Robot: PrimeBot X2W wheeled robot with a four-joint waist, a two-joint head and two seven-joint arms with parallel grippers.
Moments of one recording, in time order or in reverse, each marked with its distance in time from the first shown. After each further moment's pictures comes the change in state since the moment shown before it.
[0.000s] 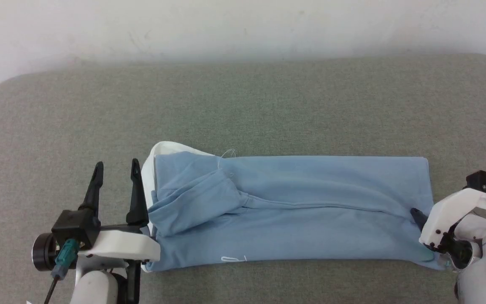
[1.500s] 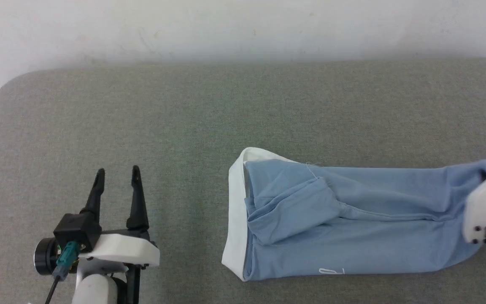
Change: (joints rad) left arm 0.003 -0.039 0.059 0.046 0.044 -0.063 0.000; right arm 0.214 -0.101 0.134 -0.659 -0.191 0.000 0.073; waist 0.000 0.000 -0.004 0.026
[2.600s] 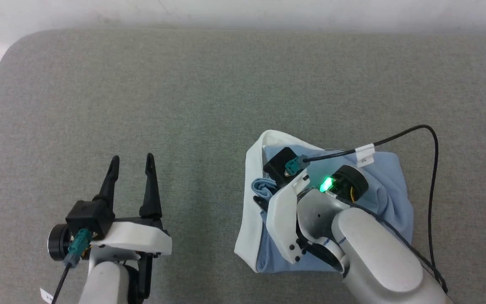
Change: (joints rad) left arm -0.051 -0.003 -0.057 0.017 -0.030 0.013 0.000; right arm -0.289 0.109 0.872 0.266 0.388 0.000 0.018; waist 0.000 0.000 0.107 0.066
